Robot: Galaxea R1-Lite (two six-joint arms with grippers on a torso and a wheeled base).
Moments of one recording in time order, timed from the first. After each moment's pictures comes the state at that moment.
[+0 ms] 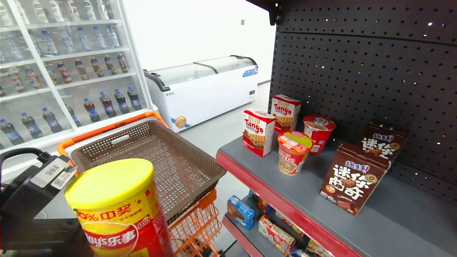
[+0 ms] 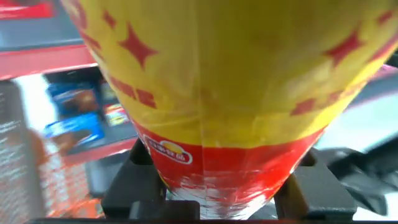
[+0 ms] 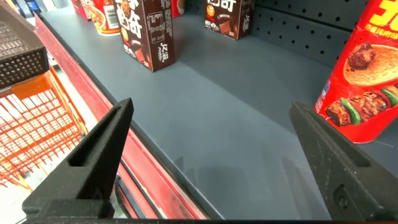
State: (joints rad) left arm -0.32 1.16 -0.47 -0.29 -0.95 0.14; right arm 0.00 0.00 0.00 0.00 0.03 0.00
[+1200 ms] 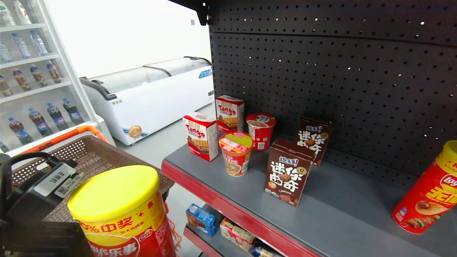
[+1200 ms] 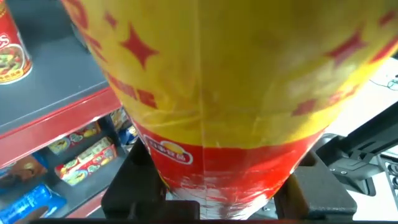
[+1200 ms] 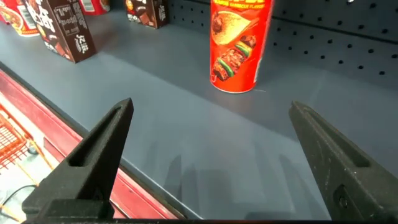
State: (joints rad) left arm -0.33 1.20 -0.47 -0.29 -1.01 0.20; right arm 0.00 0.00 0.00 0.00 0.03 0.00
